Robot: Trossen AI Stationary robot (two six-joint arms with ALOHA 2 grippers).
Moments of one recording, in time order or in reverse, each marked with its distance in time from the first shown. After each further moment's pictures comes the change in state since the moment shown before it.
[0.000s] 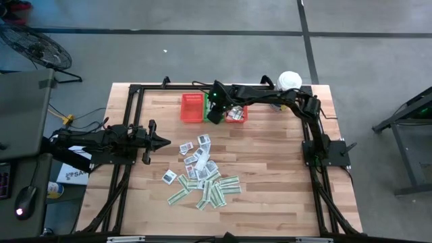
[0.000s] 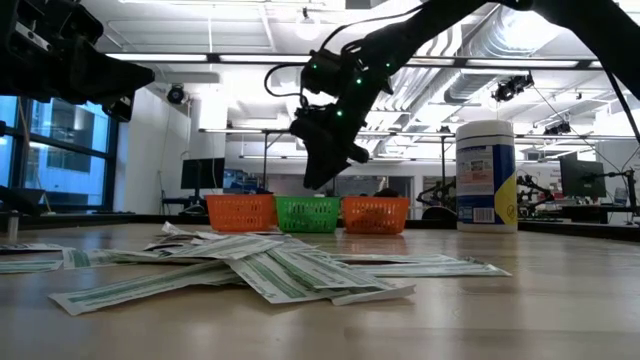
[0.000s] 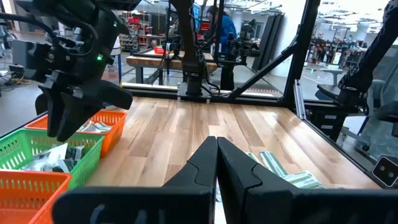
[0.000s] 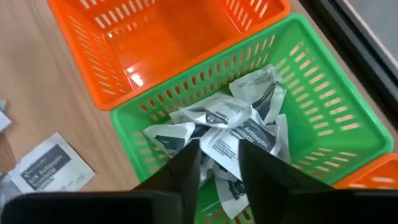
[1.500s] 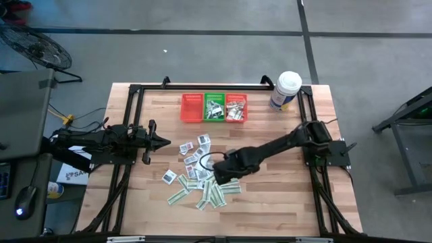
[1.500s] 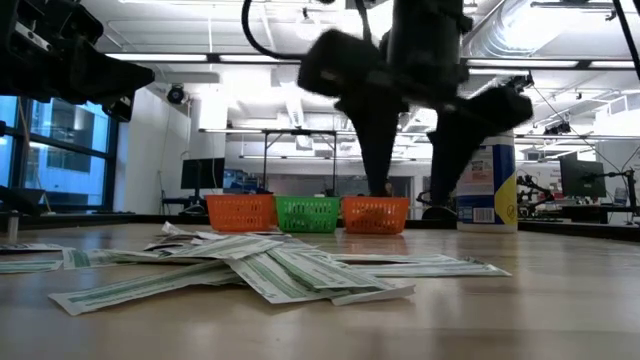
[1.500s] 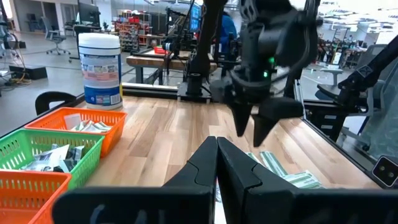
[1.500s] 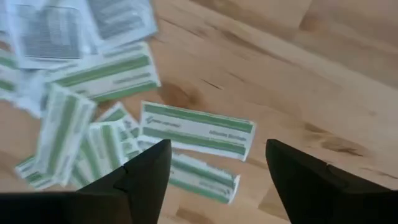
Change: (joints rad) left arm 0.000 0.000 0.000 0.000 0.000 0.000; right arm 0.646 -0.070 -0.102 -0.380 -0.040 1.341
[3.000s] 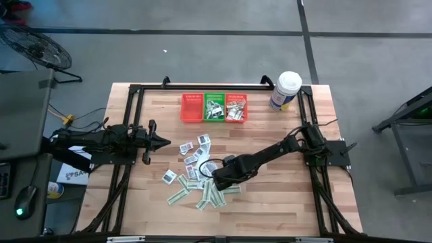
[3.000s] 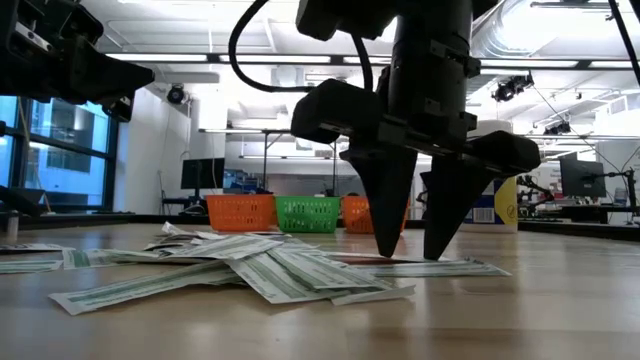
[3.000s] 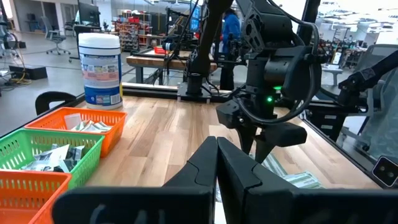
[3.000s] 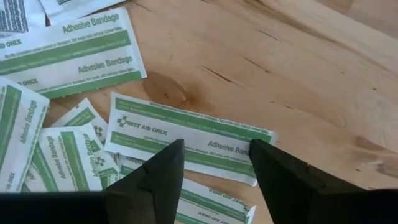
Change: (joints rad) left arm 0.000 0.000 0.000 0.000 0.000 0.000; right arm 0.032 0.156 -0.066 0.129 0.021 -0.024
